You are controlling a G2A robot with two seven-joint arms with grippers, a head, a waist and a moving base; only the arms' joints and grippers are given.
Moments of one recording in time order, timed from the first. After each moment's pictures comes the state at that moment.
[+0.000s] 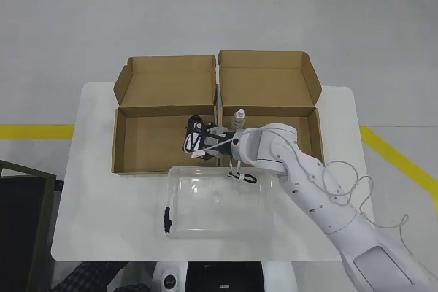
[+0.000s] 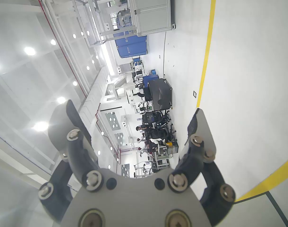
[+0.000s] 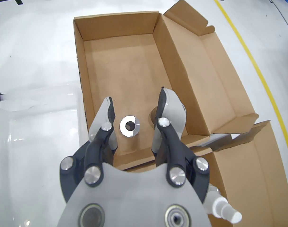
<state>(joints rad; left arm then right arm) -0.01 -0.37 -0.75 -1.25 2.03 -0.40 0.22 -0.76 -1.35 0.85 -1.55 -1.24 -0.67 0.52</state>
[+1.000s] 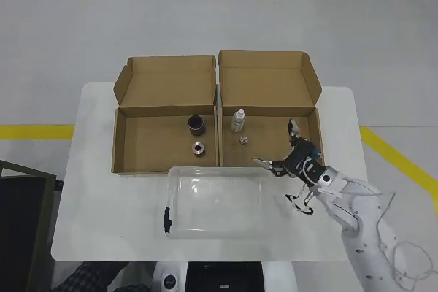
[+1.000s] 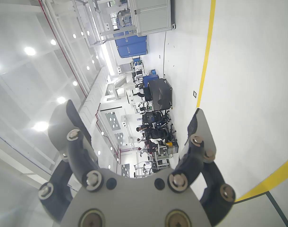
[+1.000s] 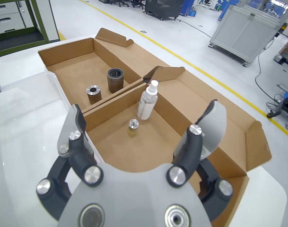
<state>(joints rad) -0.01 -0.37 -0.75 -1.25 2.03 -0.40 0.22 -1.43 -1.21 1.45 -1.90 -1.42 -0.61 0.00</state>
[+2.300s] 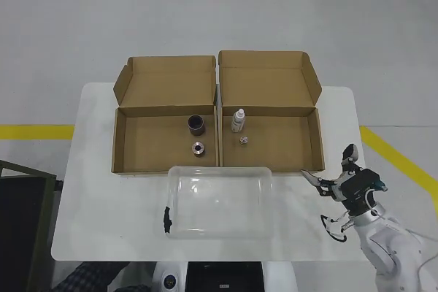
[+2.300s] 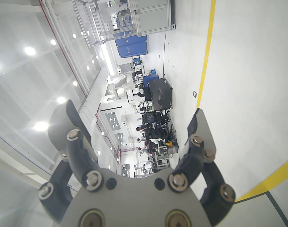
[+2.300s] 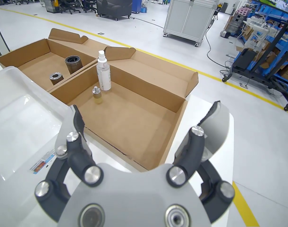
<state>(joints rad) -0.01 -0.37 -0.75 -1.25 2.03 -0.40 0.22 -1.77 -1.19 1.72 -1.99 -1.37 -0.49 -0.17</state>
